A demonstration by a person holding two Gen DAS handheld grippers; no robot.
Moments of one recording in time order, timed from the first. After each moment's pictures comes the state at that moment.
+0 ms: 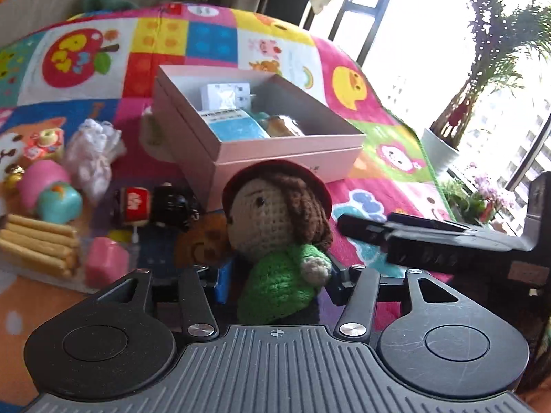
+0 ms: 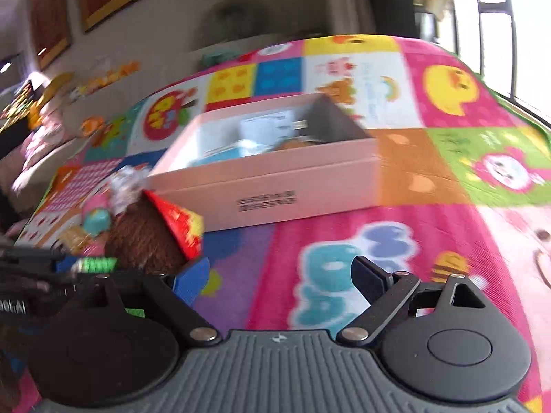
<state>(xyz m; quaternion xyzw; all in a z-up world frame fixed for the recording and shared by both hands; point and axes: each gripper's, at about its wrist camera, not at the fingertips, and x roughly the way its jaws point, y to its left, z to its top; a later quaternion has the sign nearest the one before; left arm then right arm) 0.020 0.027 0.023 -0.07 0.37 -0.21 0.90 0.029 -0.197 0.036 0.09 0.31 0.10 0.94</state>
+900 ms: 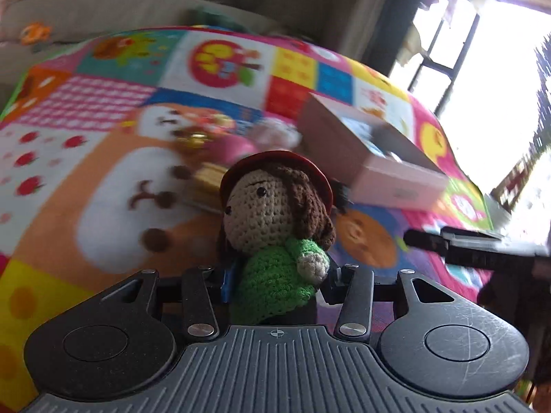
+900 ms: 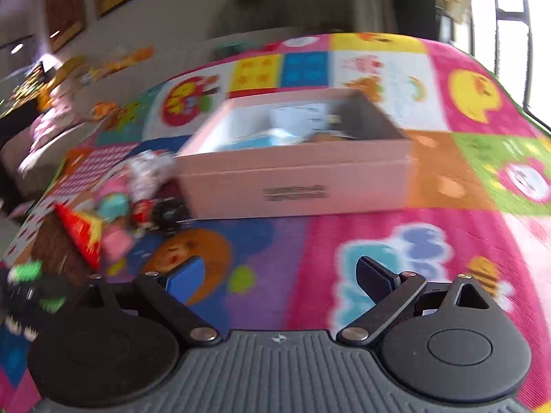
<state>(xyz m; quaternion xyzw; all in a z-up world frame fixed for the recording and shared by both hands) -0.056 0.159 0.018 -0.16 0.32 -0.07 0.93 0.023 -0.118 0.041 -0.02 0.31 0.18 0.94</state>
